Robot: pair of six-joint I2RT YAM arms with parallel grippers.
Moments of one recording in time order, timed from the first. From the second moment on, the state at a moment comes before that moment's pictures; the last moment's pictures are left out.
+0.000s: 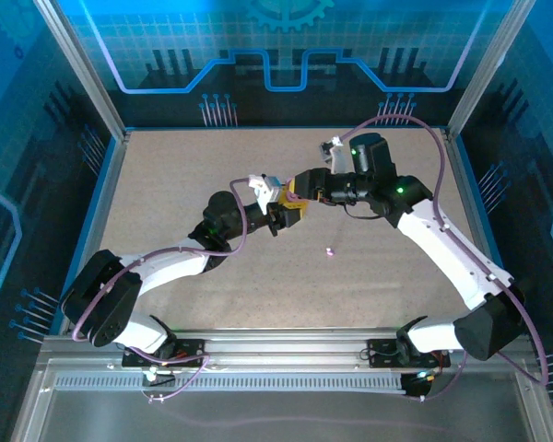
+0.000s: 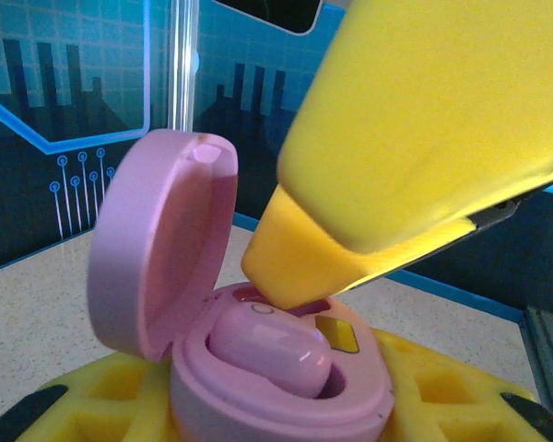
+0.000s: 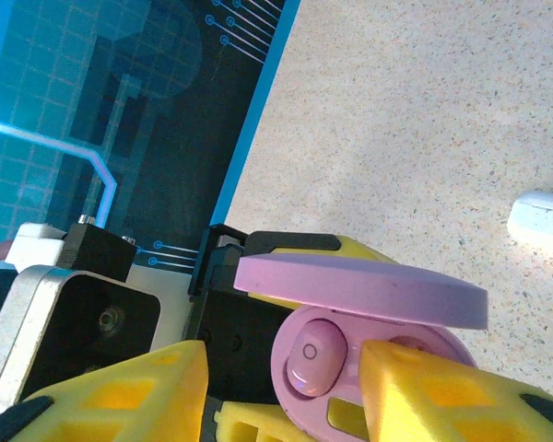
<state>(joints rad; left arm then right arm) -0.61 1.46 0.73 0.79 0.45 -0.17 0.49 1.35 1.34 -0.56 -0.58 0.66</state>
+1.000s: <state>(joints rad) -0.61 1.31 0.69 0.75 0.28 -0.09 0.25 1.57 1.02 -0.72 -0.42 0.46</state>
